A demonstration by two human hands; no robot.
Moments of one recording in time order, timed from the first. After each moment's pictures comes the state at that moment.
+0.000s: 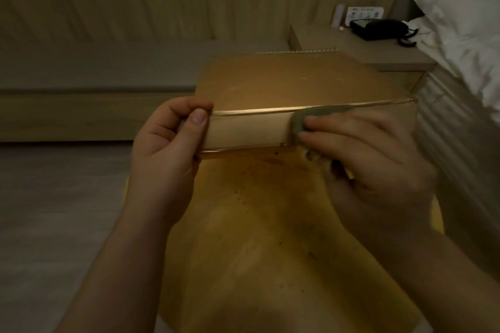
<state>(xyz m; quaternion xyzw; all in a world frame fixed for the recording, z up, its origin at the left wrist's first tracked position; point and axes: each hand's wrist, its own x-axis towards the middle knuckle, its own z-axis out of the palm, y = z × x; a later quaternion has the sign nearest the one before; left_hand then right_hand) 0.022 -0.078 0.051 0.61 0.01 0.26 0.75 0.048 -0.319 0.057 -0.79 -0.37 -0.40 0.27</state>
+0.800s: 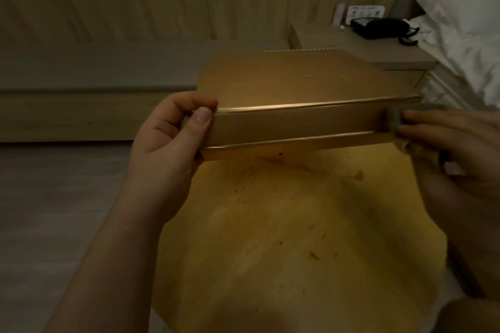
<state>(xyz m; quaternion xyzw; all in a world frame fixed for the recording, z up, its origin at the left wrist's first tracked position) 0.022 -0.072 0.056 0.64 -0.06 0.22 0.73 0.087 -0.424 0.038 -0.83 -0.33 -0.39 0.24</state>
